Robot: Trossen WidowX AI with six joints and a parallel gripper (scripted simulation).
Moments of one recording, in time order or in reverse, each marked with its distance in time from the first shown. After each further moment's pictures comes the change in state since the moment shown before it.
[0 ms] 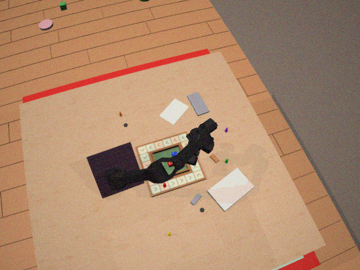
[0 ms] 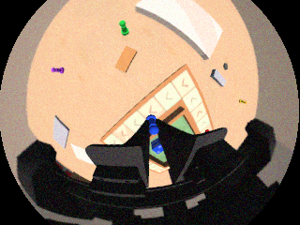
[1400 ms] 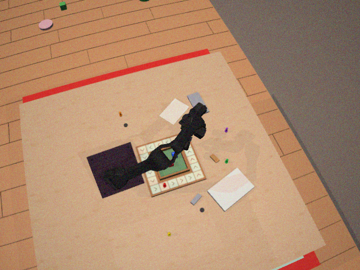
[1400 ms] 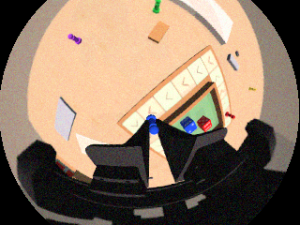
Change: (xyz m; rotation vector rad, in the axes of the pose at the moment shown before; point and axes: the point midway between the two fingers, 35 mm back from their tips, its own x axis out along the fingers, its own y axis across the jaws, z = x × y) arm 0.006 0.068 -0.057 0.011 -0.002 0.018
